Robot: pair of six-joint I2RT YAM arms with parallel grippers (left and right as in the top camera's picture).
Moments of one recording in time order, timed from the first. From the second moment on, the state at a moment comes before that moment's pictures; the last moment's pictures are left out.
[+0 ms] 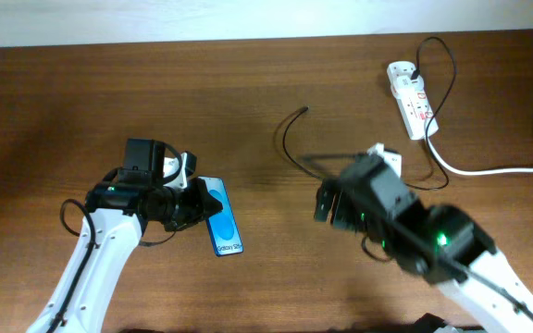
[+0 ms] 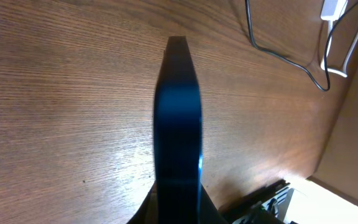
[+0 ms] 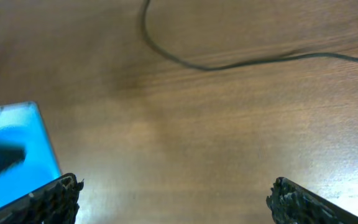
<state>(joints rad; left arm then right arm) -0.12 1.35 0.94 -0.83 0.58 -0.45 0.63 1.14 1.19 -1.06 0.17 0.81</state>
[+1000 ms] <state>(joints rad) -0.12 1.36 0.94 -0.83 0.59 -0.45 0.22 2.17 1.37 -0.06 -0.37 1.16</state>
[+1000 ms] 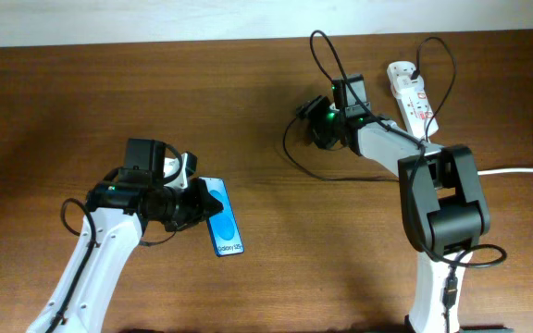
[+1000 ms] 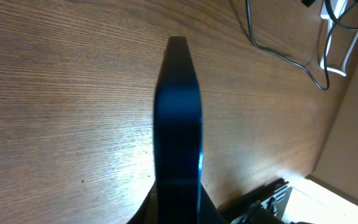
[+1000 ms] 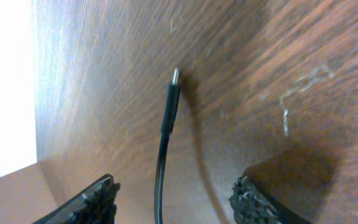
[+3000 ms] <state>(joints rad) 0.11 1.37 0.93 0.13 1.36 -0.54 0.43 1.66 1.39 -1.12 -1.10 -0.19</state>
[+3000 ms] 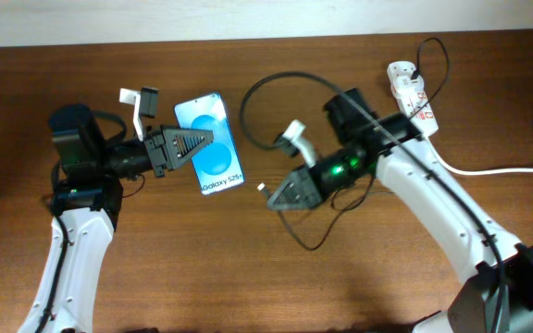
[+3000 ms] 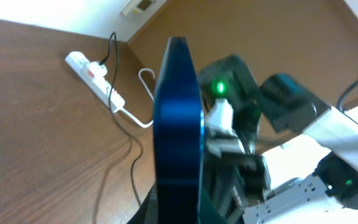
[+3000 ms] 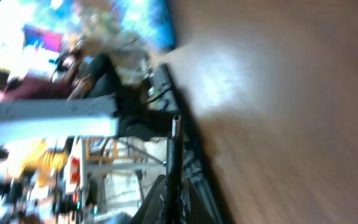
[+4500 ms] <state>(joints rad) 0.23 1.37 0.93 0.35 1.20 -1.11 0.51 1.82 1.37 -0.22 -1.46 0.41</state>
